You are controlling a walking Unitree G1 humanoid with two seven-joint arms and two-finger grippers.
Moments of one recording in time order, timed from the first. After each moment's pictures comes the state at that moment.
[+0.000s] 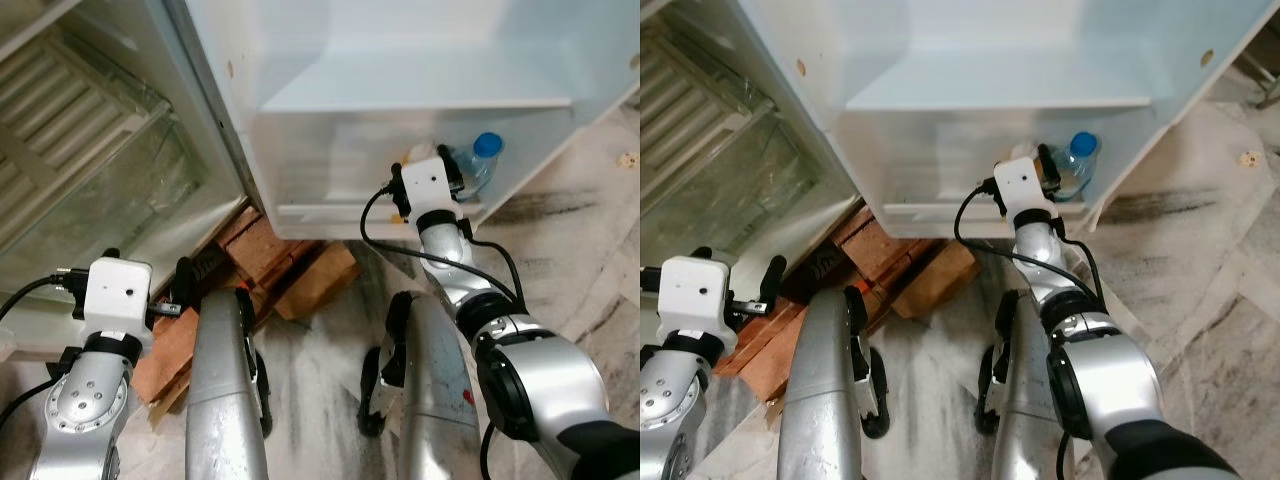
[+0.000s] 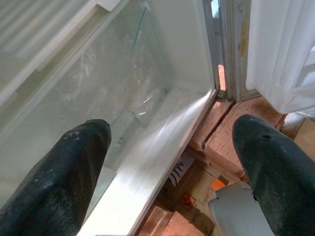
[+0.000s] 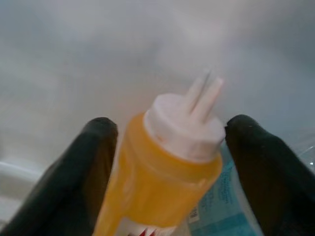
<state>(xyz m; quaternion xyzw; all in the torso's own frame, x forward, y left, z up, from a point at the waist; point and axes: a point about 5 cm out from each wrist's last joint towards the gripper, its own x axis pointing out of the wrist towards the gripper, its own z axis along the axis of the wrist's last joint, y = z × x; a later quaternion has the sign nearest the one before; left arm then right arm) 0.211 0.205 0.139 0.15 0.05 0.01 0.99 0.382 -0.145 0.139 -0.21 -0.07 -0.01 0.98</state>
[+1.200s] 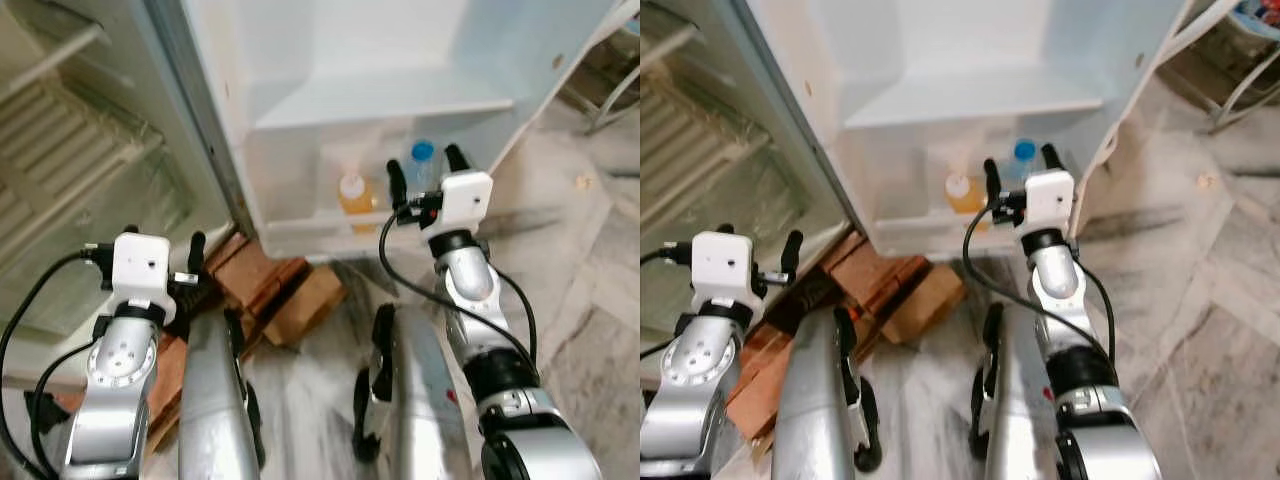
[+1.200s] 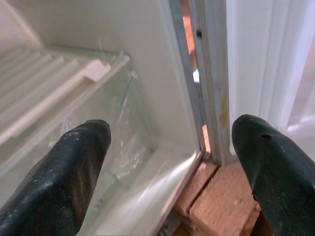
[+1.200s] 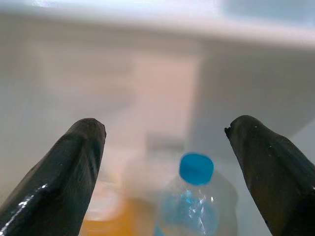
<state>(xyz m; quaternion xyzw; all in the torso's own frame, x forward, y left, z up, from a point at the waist) 0.250 0.195 0.128 0.12 0.01 0.02 0.99 0.330 -0.140 0.151 -0.06 -0.19 0.10 0.98</state>
